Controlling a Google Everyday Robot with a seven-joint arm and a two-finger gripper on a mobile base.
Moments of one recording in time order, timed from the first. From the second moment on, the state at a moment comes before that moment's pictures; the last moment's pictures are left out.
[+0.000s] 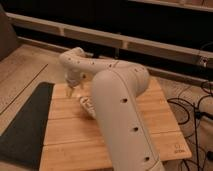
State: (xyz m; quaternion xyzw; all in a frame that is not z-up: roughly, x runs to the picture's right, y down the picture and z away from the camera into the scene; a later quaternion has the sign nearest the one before) arm -0.181 0.022 0.893 -0.34 0.07 0.35 0.87
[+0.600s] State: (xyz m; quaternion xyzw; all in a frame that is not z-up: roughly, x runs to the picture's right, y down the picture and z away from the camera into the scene) arm -0.173 0.046 0.920 -0.38 0.12 0.37 0.84
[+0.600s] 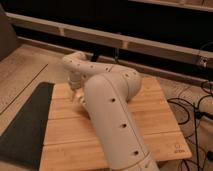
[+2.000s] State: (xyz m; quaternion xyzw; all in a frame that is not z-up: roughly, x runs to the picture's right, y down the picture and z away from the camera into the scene) arm -0.178 0.063 0.947 -0.40 0.13 0.37 0.83
